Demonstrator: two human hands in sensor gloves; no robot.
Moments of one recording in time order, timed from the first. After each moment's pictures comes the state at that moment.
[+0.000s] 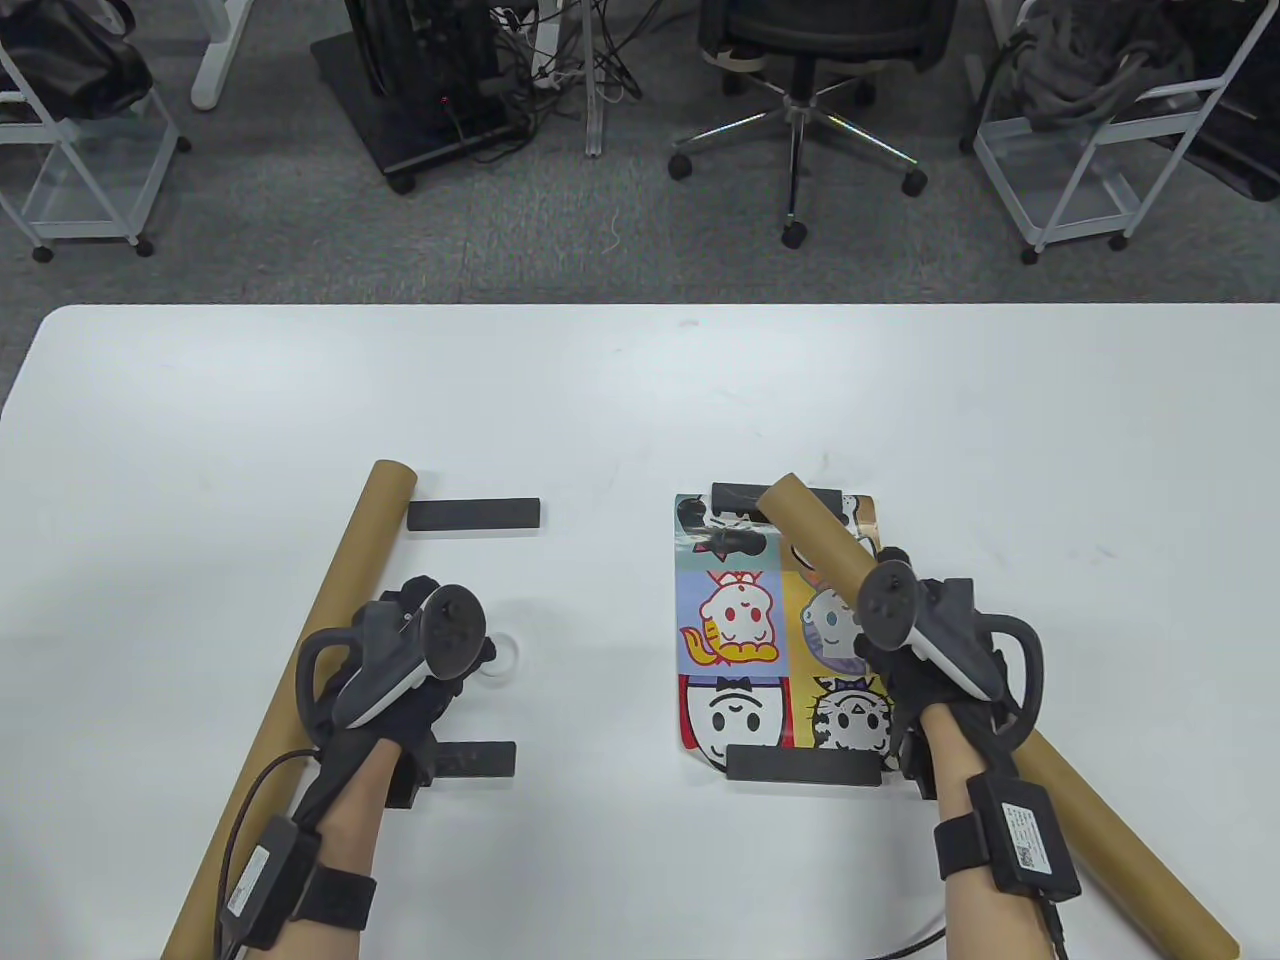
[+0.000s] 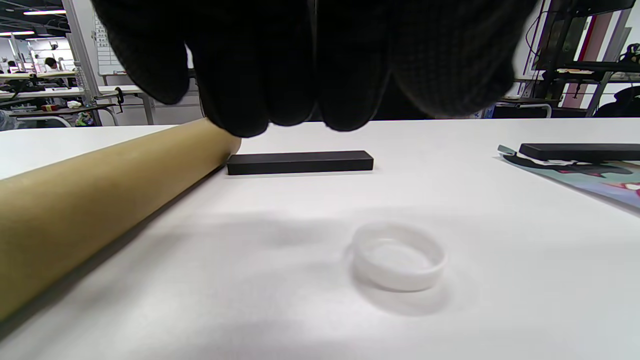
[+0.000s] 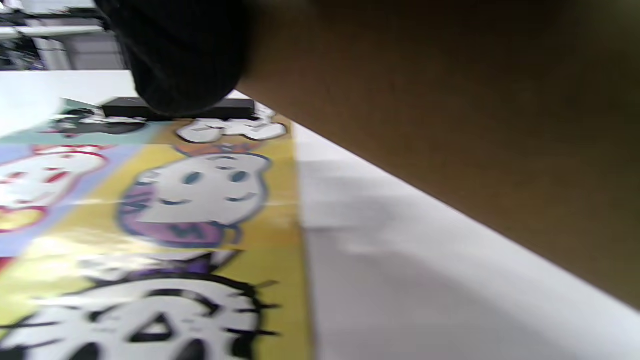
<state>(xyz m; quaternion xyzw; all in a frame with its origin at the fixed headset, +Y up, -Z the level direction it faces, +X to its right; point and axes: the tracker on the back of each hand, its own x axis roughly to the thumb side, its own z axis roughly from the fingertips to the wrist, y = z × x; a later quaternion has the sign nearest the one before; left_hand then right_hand) -0.219 -0.689 -0.250 -0.07 -0.03 -0.02 1.00 0.215 -0.714 -0.261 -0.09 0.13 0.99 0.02</state>
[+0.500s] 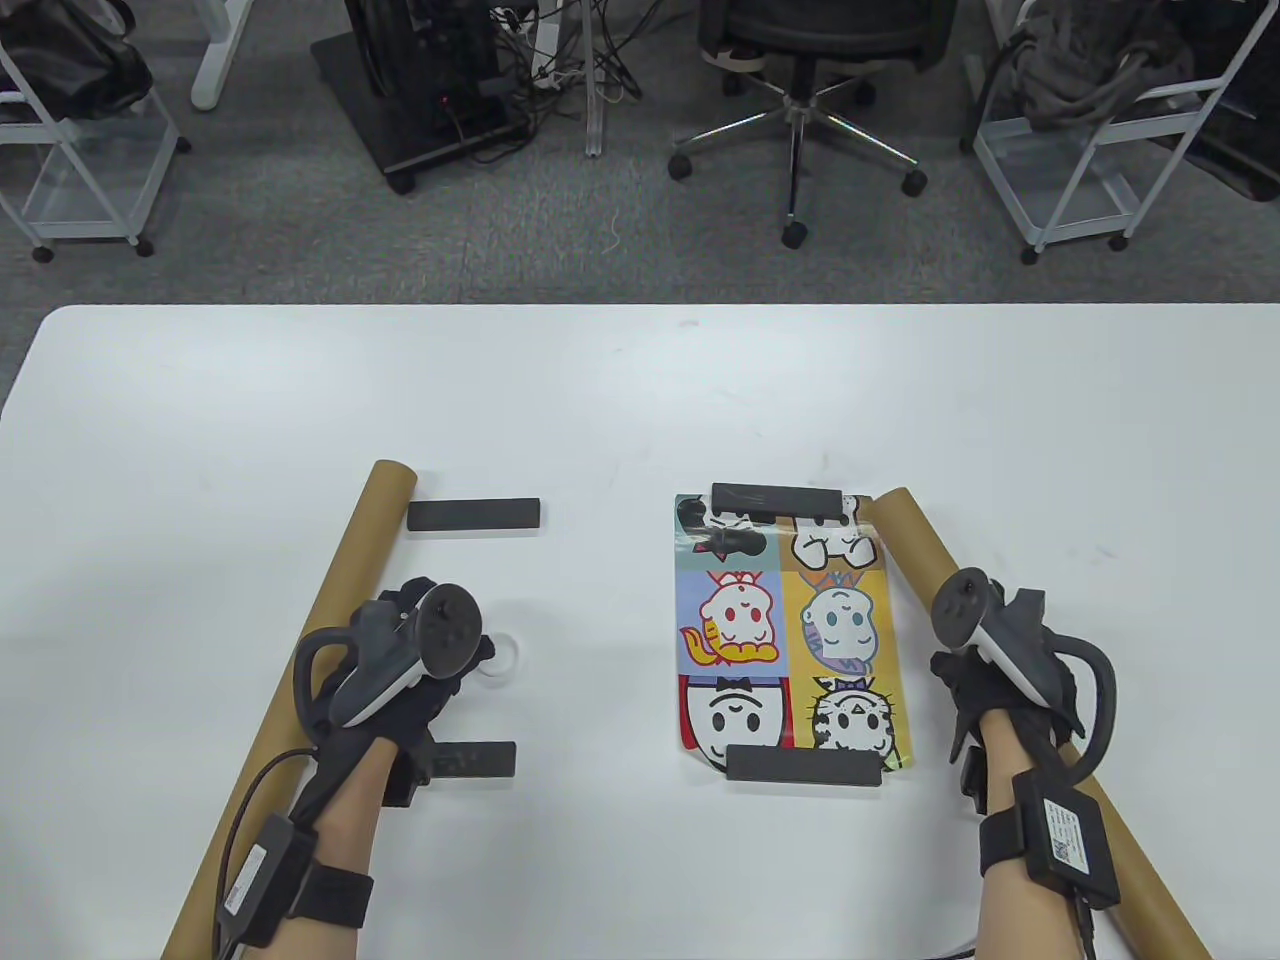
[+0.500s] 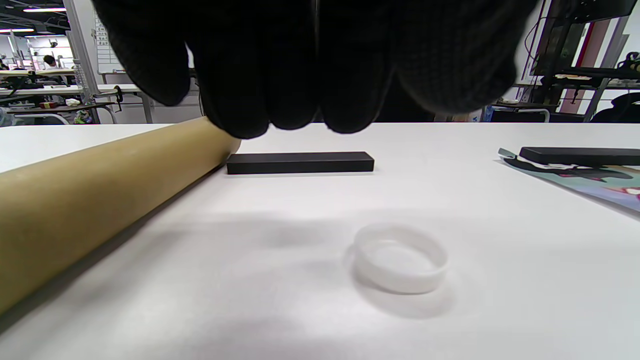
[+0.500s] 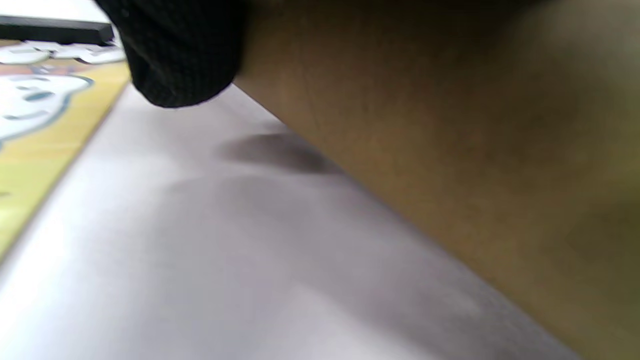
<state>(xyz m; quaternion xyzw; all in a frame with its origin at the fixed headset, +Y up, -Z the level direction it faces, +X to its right) -0.220 -0.689 -0.250 -0.07 -0.03 -0.01 1.00 0.272 -0.741 -0.254 -0.19 0.19 0.96 -0.01</state>
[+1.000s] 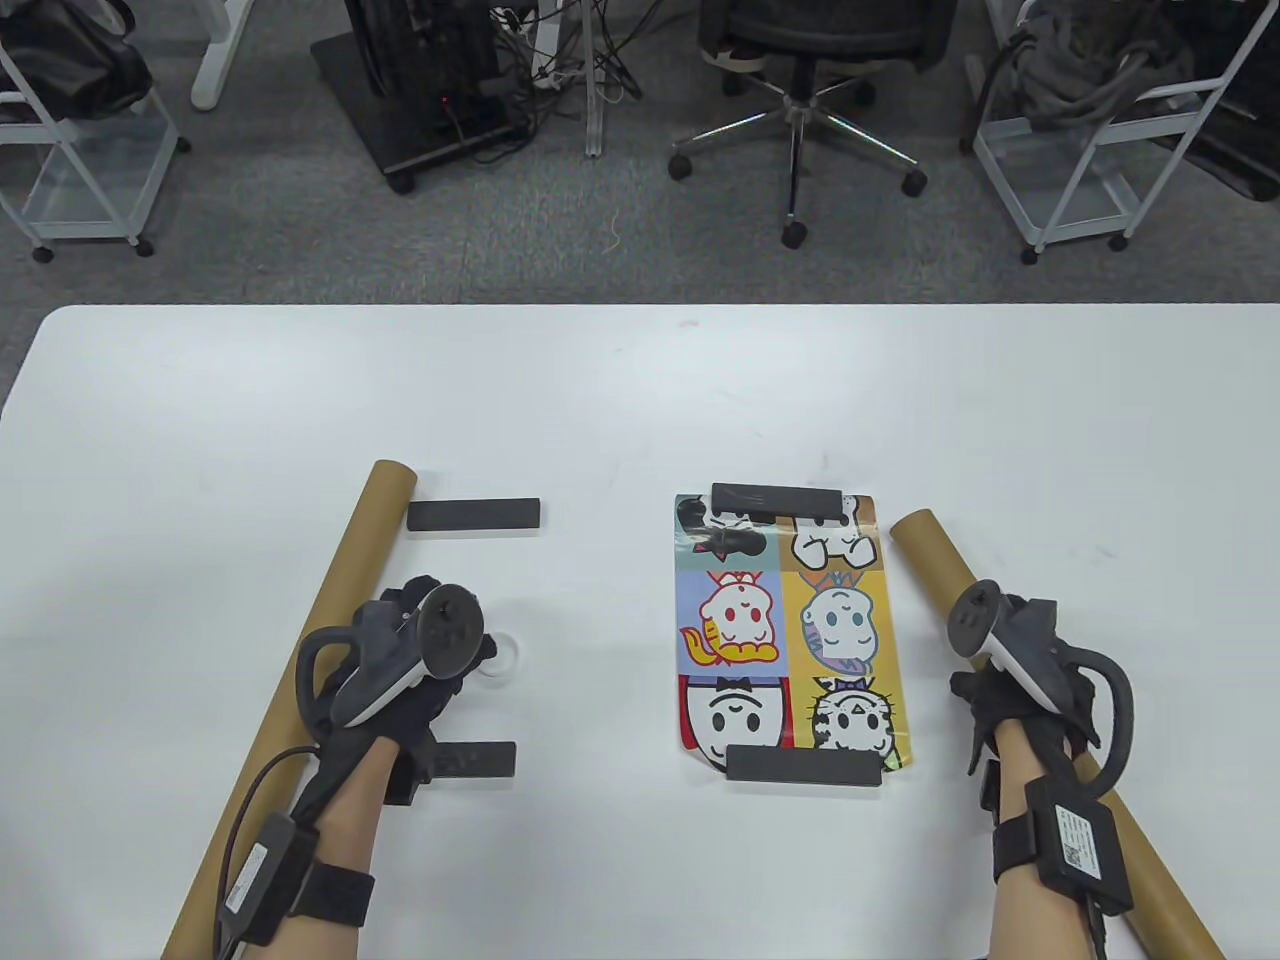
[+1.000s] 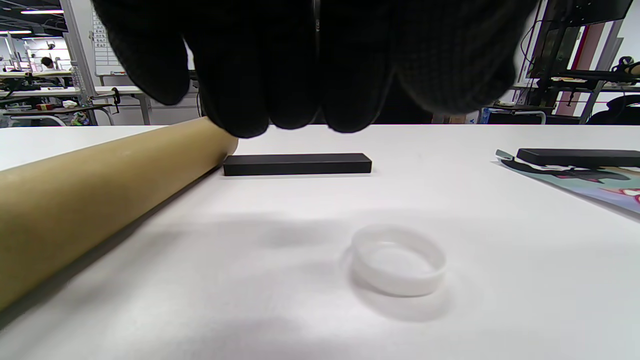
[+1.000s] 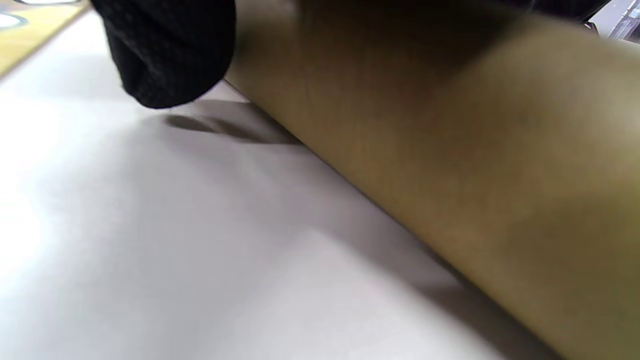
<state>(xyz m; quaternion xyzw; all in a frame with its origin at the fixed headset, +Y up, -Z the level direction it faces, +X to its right) -0.220 -0.689 -0.250 -0.06 -0.03 -0.01 1.00 0.279 -0.749 -0.251 -0.20 0.21 0.96 -0.04</state>
